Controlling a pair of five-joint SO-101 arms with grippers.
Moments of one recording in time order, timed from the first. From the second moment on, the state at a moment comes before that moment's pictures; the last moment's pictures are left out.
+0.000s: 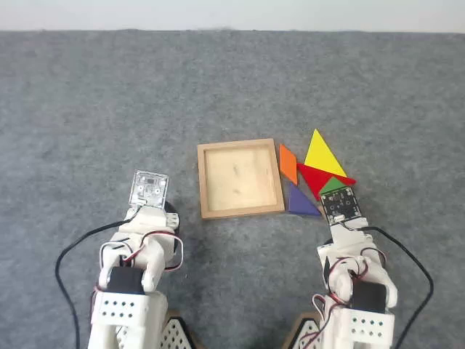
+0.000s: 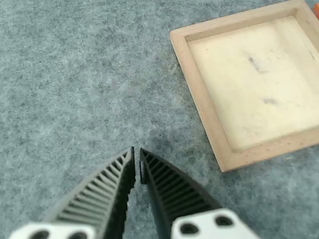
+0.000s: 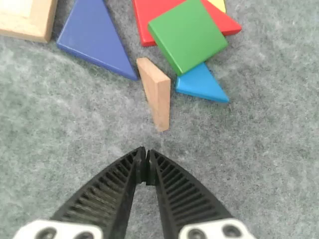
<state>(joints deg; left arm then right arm) -2.5 -85.3 97.3 46.6 -0.3 4.2 -103.1 95.9 73.1 23.3</state>
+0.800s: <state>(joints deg) -2.5 -85.3 97.3 46.6 -0.3 6.4 -103.1 91.2 70.4 37.1</state>
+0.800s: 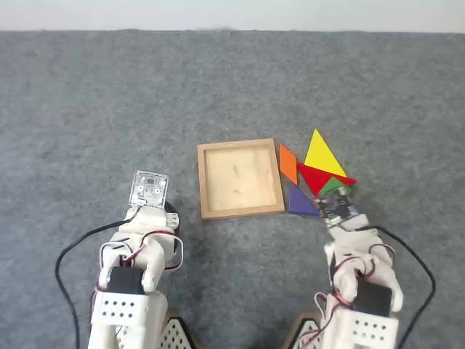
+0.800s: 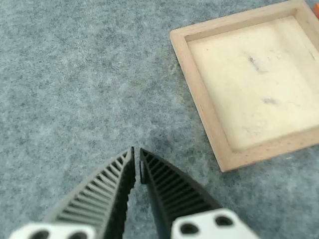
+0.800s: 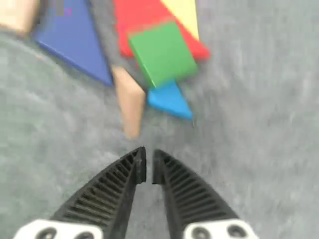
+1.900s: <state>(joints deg) -2.5 -85.3 97.3 46.6 -0.3 -7.7 9.9 19.3 60.8 30.4</state>
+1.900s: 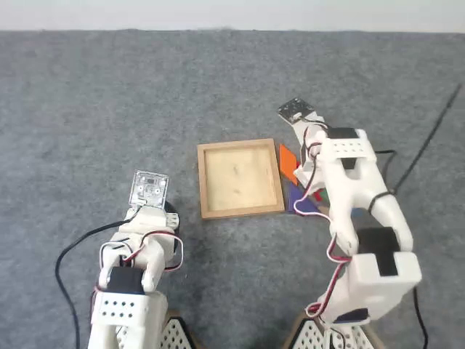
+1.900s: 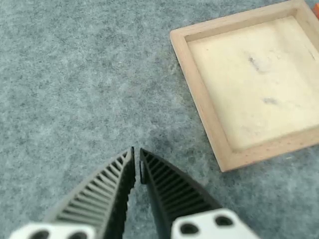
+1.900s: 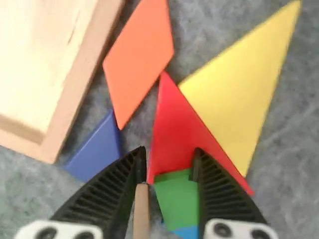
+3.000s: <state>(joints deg) -2.5 -85.3 97.3 46.6 -0.3 -2.9 17.9 13.4 69.7 40.2</state>
